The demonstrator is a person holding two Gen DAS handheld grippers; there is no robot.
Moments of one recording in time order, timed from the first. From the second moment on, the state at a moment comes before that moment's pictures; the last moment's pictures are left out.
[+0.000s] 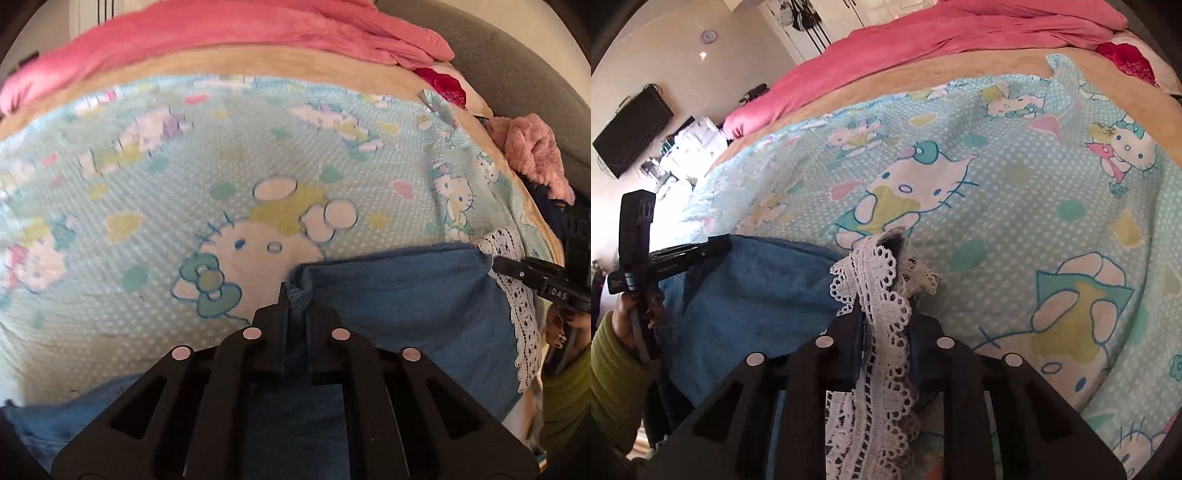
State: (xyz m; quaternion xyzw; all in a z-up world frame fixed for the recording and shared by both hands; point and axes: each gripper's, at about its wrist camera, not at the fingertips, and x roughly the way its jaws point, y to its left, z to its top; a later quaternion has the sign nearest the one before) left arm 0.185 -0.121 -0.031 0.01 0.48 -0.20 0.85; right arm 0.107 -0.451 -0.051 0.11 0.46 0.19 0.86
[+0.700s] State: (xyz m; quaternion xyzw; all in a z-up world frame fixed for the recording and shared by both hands) left arm 0.193 -0.075 -0.030 0.01 0.45 -0.09 0.89; right arm 0.123 -0.454 -0.039 0.03 0.44 0.08 0.89
